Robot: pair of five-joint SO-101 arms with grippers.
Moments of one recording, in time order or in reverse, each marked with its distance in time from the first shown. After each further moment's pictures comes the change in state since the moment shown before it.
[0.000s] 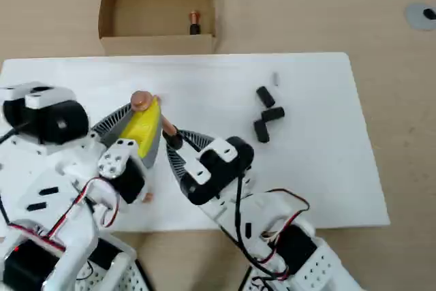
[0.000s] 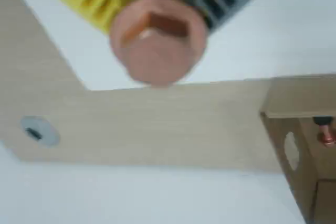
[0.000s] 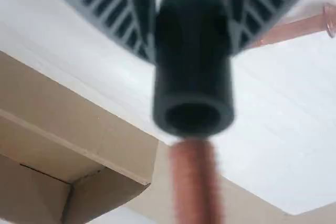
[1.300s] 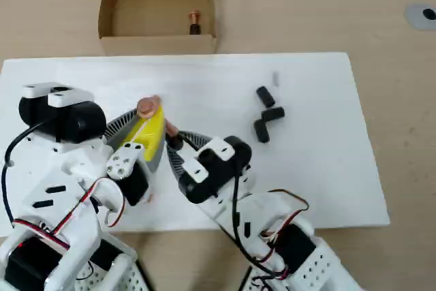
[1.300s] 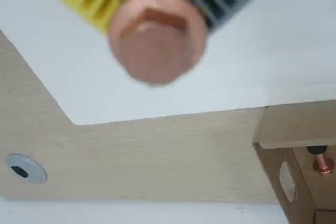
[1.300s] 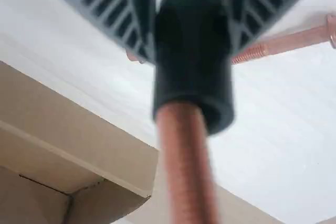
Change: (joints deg) left arm 1.8 0.0 0.1 4.0 -1.1; right arm 0.1 0.2 0.2 0.1 0.0
